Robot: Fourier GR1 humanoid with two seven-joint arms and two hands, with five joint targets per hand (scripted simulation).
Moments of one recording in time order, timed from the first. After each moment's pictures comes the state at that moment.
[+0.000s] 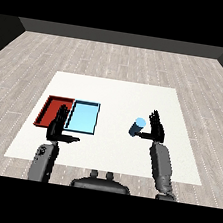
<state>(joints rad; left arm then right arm) 0.01 0.06 0.06 -1.59 0.11 -0.12 -0.32 -0.31 -0.12 -0.16 -1.12 -0.17 0.14 -0.30</state>
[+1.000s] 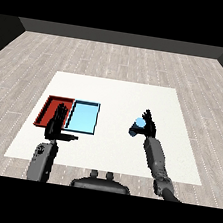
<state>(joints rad) -0.01 0.07 0.08 -1.59 0.14 -0.13 -0.30 -0.53 -0.11 -0.21 -0.67 -0.20 0.15 -0.44</state>
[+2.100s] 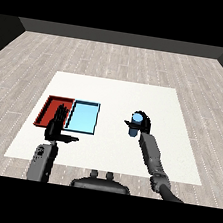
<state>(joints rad) 0.01 0.06 0.07 -1.61 0.13 -0.13 -0.30 -0.59 -0.07 -0.15 -0.67 -0.13 -0.09 -0.41</state>
